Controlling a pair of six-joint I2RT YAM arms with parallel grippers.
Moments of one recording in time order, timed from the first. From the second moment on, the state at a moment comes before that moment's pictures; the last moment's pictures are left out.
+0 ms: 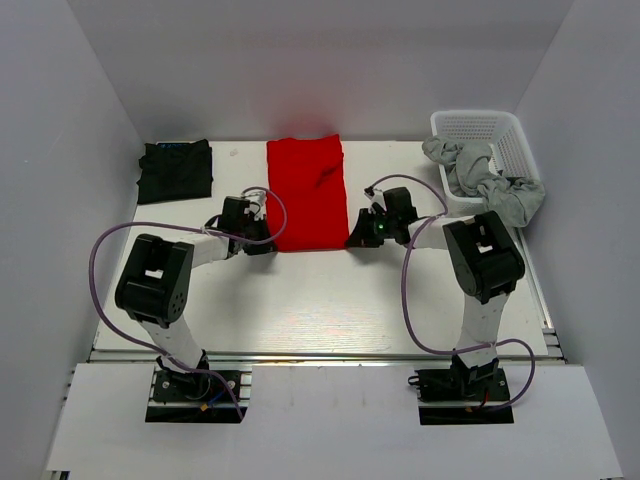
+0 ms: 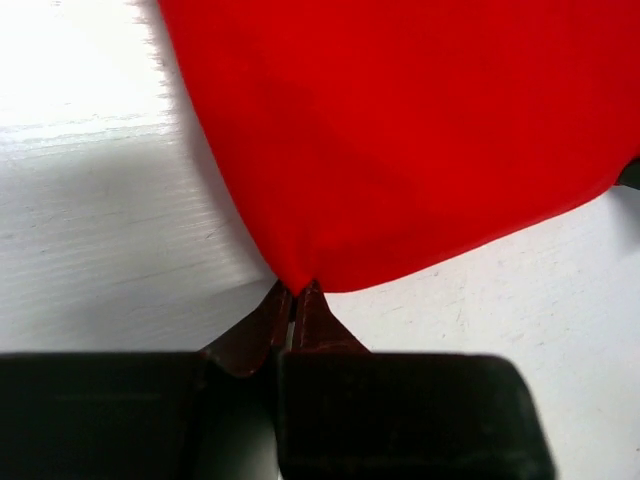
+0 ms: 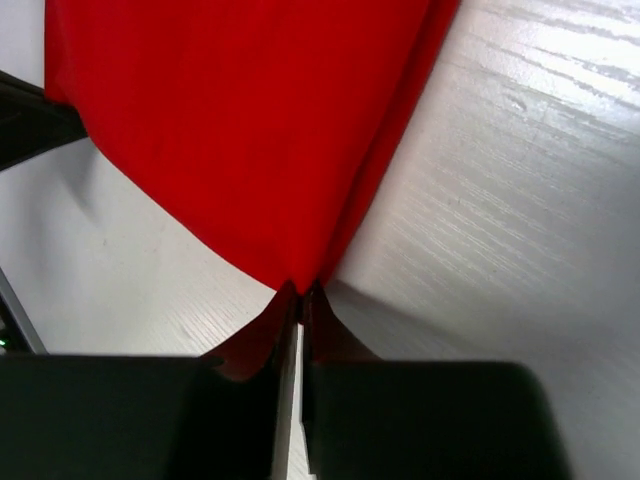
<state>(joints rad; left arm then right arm) -0.27 1.74 0.86 0.03 0.28 -0.33 0.39 1.96 1.03 0.15 -0.58 0.39</state>
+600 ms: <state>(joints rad) -0.30 1.49 0.63 0.10 0.35 -0.32 0.40 1.77 0.88 0.14 -0.62 0.39</state>
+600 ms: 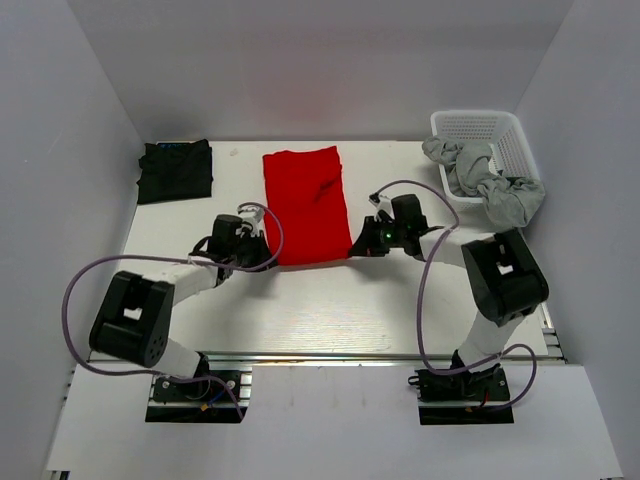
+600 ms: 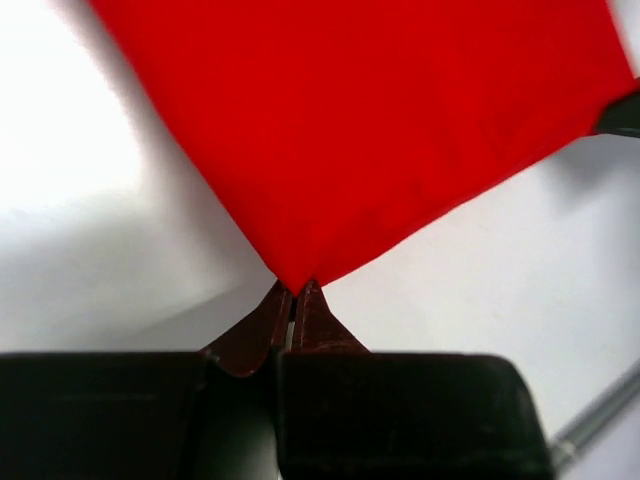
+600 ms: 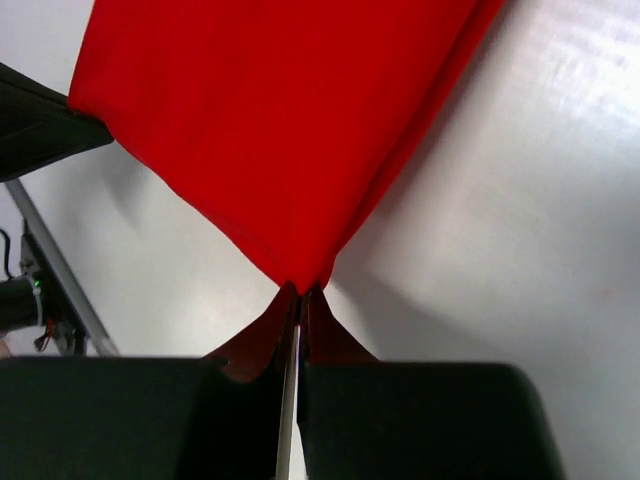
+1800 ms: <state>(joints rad) -0.33 0.89 0.62 -0.15 0.58 -0.55 0.42 1.14 0.81 -0.17 -0.61 0.36</state>
